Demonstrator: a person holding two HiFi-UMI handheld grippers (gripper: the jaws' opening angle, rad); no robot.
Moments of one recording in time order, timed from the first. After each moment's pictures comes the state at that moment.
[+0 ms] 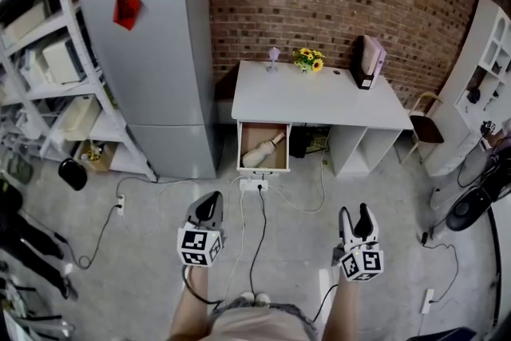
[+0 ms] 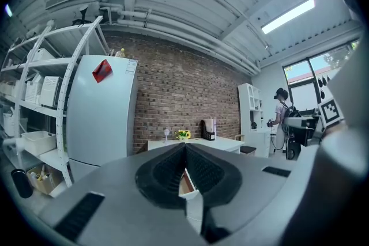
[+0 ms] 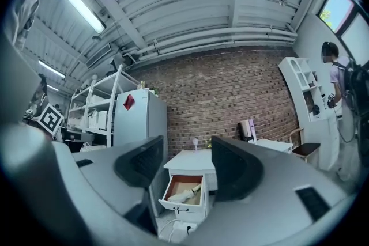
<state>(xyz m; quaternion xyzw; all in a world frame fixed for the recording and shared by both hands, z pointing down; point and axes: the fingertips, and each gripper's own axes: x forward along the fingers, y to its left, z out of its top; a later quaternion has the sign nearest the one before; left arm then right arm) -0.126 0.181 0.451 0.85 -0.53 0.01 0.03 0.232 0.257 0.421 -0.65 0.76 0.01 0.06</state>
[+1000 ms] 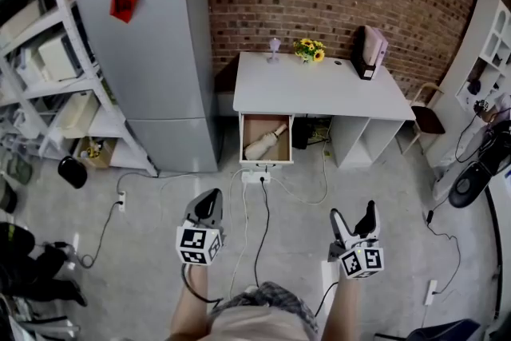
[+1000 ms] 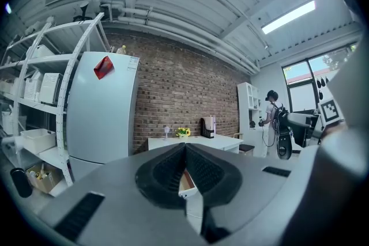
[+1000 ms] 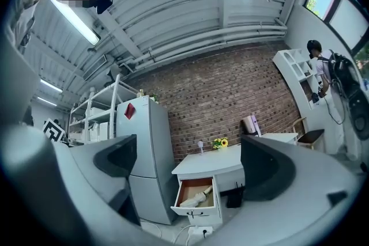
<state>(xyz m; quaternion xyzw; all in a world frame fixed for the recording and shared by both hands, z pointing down) -0.147 0.180 0.461 0.85 -0.53 0.02 0.04 0.204 0.258 0.426 -0.64 0.76 -0.01 0.12</state>
